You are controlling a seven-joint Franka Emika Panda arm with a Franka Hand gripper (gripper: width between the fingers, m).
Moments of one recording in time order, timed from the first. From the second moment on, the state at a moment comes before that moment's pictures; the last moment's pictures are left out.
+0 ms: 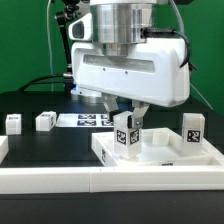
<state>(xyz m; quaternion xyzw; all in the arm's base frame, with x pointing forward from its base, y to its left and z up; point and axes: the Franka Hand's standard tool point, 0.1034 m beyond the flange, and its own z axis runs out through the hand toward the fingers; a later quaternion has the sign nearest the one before) 0.632 -0.004 0.088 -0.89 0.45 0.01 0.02</state>
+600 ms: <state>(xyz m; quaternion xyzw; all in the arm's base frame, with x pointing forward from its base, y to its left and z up) 0.632 -0.002 0.087 -0.93 0.37 0.01 0.02</state>
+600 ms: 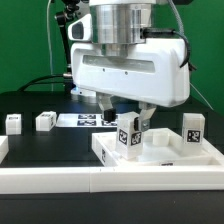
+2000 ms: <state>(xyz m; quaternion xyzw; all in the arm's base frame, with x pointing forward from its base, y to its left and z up) 0.631 0.007 0.085 -0.99 -0.15 0.00 0.02</state>
